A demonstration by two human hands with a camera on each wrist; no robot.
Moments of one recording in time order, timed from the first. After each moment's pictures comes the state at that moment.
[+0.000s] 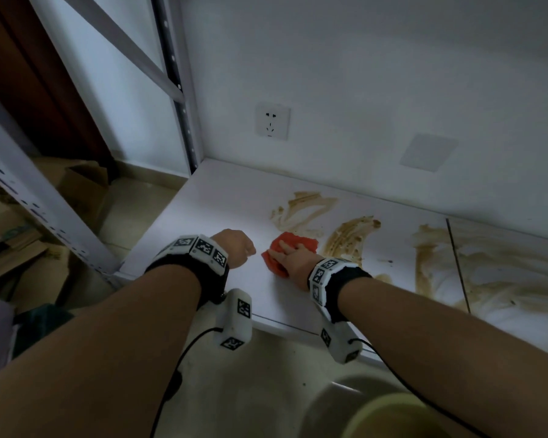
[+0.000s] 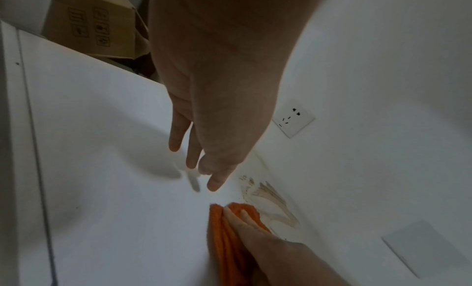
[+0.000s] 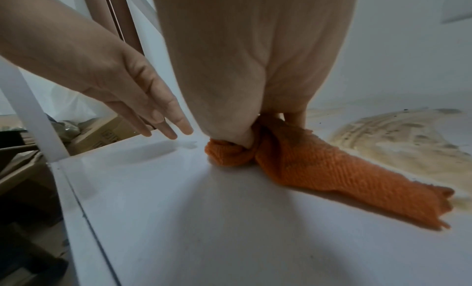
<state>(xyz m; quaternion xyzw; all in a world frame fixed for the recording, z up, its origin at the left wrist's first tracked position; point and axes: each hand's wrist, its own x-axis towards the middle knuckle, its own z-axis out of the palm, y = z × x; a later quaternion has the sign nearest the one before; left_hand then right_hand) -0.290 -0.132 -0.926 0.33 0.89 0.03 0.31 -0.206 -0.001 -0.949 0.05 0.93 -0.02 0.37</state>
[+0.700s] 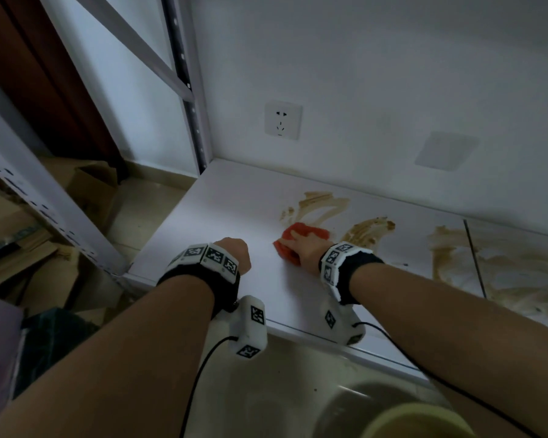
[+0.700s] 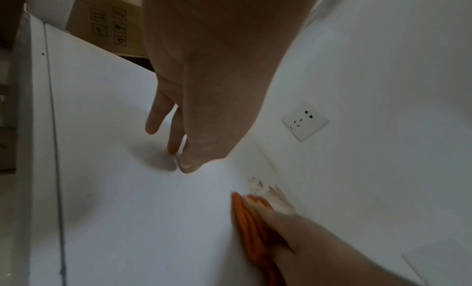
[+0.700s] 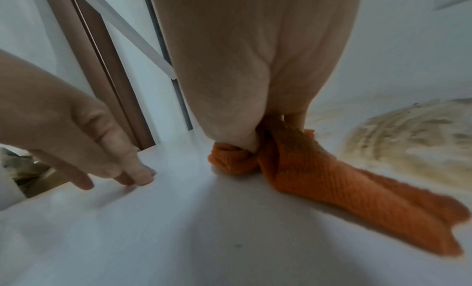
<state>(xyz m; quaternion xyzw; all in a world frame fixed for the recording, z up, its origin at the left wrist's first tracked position) -0.306 -0.138 -0.967 0.26 0.92 -0.07 0.29 -0.230 0.013 -0.949 0.03 0.95 -0.02 0.31</state>
